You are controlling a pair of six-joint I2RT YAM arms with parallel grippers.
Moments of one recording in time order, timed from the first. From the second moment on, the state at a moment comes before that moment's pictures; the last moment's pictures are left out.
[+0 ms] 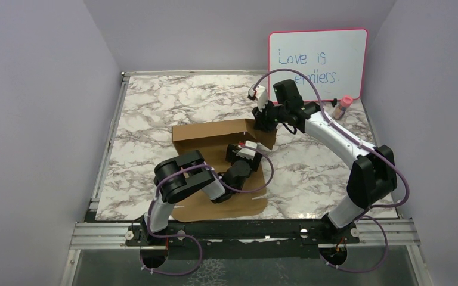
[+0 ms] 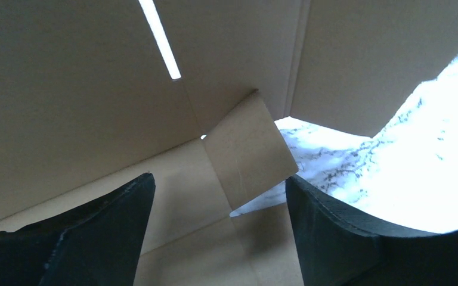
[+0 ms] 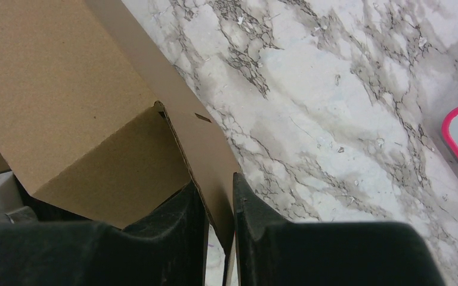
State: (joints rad) left arm -1.07 2.02 0.69 1.13 -0.75 -0.07; right arm 0.49 1.63 1.33 -0.48 -0.39 -0.37
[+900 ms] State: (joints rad) left arm -1.01 2.02 0.54 1.34 -0.82 -0.22; right arm 0.49 1.56 1.29 -0.40 -0.40 -0.29
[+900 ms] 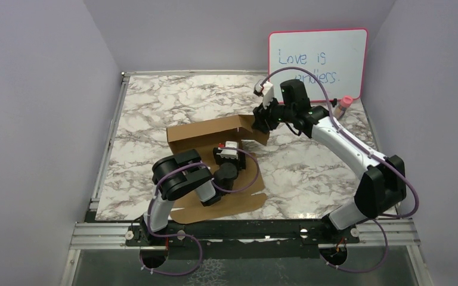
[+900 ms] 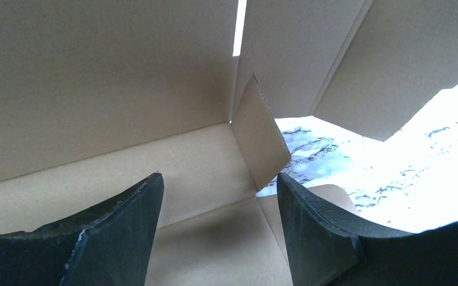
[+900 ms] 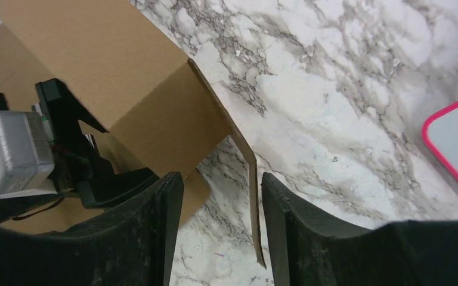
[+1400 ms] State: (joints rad) left arm -0.96 2.01 0.49 1.33 -0.71 -0.29; right arm 0.31 1.35 1.11 -0.12 -0.32 -0.19
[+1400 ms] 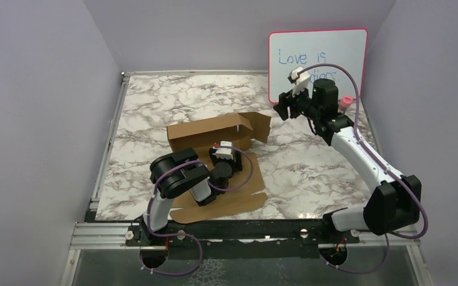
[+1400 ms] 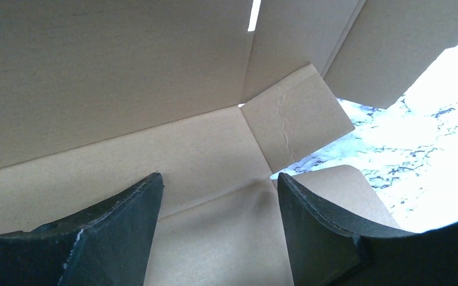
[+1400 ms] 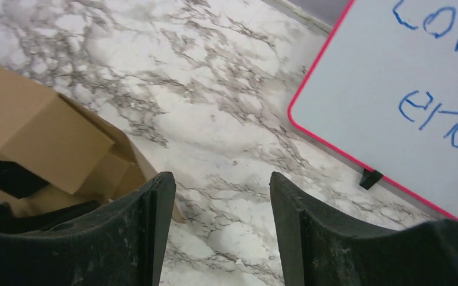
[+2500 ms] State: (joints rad) left arm -0.96 1.97 0.45 1.41 -0.54 -0.14; right arm 0.28 1.68 0.96 0.15 -0.71 -0.14
